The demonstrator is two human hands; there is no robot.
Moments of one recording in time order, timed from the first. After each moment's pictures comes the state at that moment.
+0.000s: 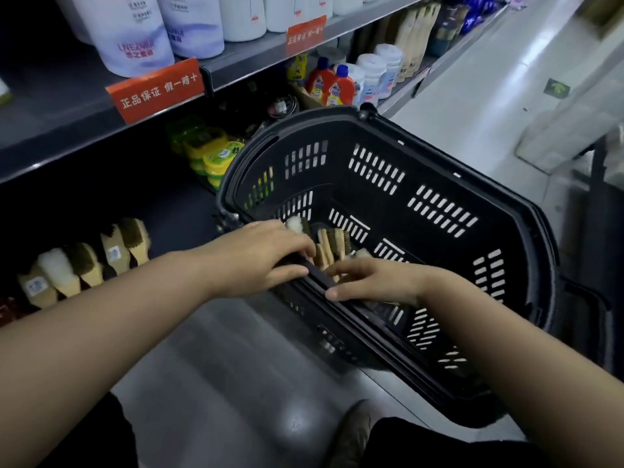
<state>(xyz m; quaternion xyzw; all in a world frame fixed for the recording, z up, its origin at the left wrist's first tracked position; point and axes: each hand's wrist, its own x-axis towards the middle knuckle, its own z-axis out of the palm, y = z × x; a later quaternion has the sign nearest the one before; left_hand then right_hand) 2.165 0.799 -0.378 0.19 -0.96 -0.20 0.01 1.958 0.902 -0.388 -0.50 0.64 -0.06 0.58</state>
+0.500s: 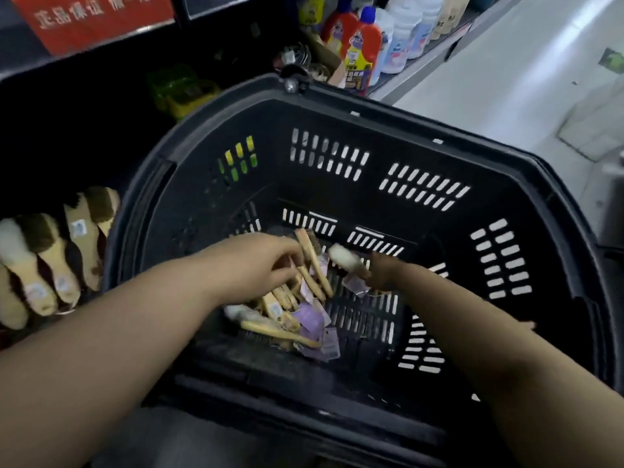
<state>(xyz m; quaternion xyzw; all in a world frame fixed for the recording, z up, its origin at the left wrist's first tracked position) 2.136 0.788 -0.428 0.33 -0.89 -0.31 -0.10 1.871 0.835 -0.580 -0.49 0.78 0.19 0.33</state>
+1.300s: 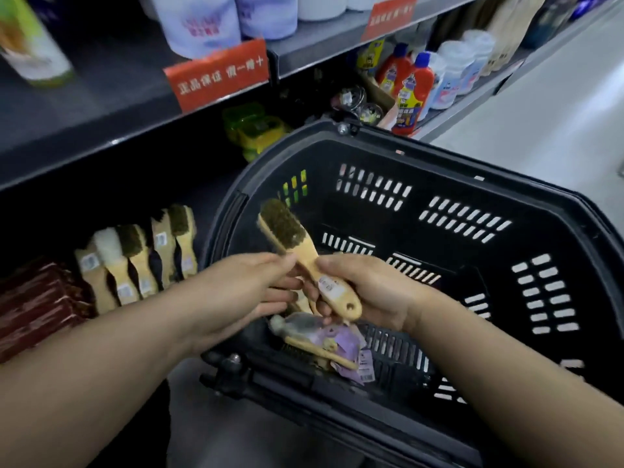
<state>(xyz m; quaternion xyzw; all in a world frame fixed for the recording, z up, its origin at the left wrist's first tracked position) 2.201 0.811 -0.377 0.51 -0.42 -0.74 0.14 2.022 0.833 -0.414 -0.28 0.41 -0.29 0.82</state>
